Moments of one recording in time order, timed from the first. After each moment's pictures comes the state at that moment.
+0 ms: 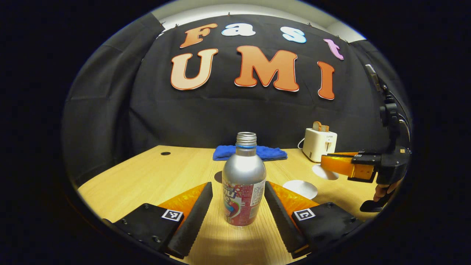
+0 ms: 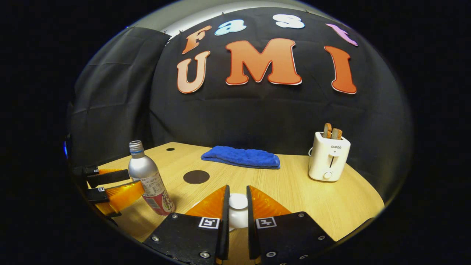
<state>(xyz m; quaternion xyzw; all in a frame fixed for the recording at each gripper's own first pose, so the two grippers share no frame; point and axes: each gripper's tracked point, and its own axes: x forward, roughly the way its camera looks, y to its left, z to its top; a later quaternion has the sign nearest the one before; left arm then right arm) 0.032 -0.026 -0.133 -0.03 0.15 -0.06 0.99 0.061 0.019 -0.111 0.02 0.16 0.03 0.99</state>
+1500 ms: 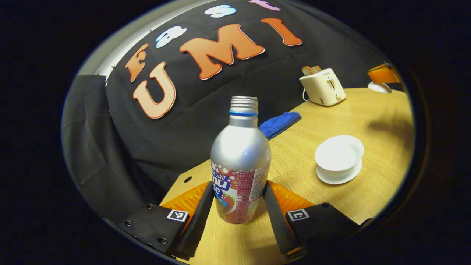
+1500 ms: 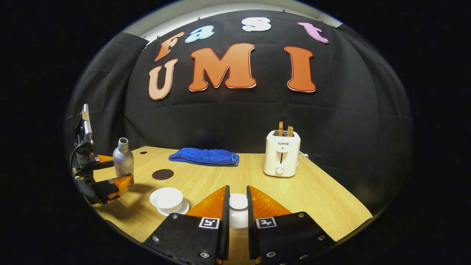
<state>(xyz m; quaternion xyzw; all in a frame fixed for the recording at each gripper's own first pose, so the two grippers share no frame) 0.081 -0.020 -0.156 0.31 0.18 -0.05 0.93 0.008 -0.090 -0.110 0.02 0.16 -0.07 0.99</state>
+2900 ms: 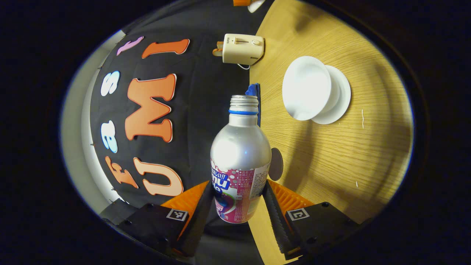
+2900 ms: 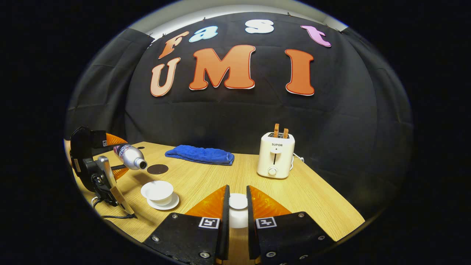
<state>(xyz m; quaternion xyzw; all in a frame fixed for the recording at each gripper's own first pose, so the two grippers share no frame) 0.098 -0.034 -0.130 0.70 0.09 -0.10 0.70 -0.002 -0.107 -0.113 0.00 0.15 -0.06 0.99</state>
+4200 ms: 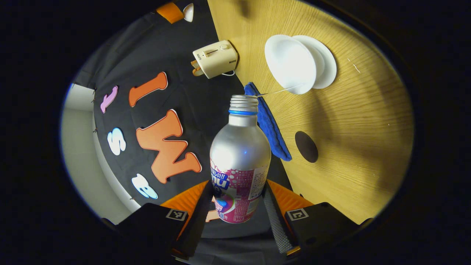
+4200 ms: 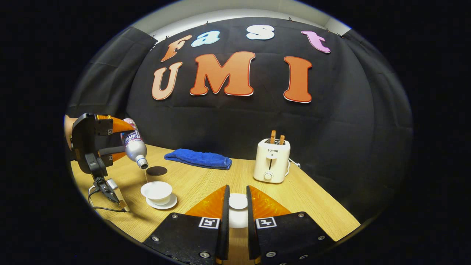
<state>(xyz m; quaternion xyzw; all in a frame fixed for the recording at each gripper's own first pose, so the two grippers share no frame) 0.098 -0.057 -0.092 0.84 -0.01 -0.08 0.54 -0.012 -0.112 -0.101 -0.01 0.12 -0.07 0.99</state>
